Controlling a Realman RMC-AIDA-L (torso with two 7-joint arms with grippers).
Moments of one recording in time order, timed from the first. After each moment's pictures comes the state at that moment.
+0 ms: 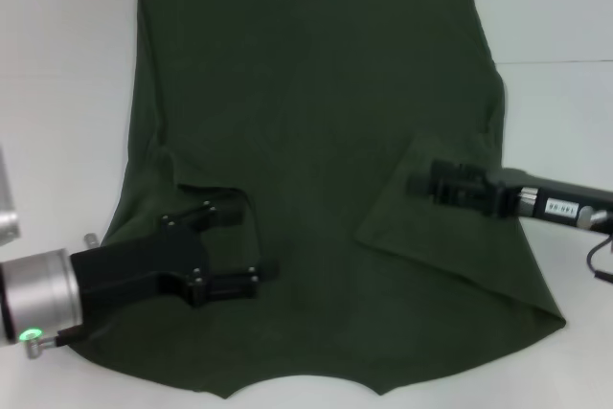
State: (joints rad) left arm -0.47 -2.17 0.65 0.61 1.96 1.54 -1.21; right arm 0.53 2.07 -0.61 -0.56 -1.91 -1.53 1.70
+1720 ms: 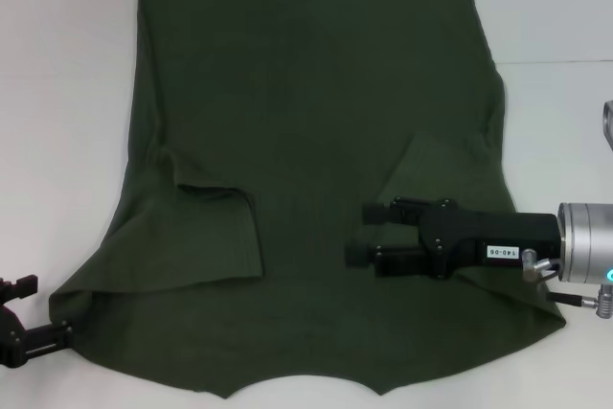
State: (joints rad) left arm -0.25 -2.17 0.35 0.88 2.22 1.46 -1.30; right arm 0.58 2.07 -0.84 -0.49 -1.84 -1.55 1.50
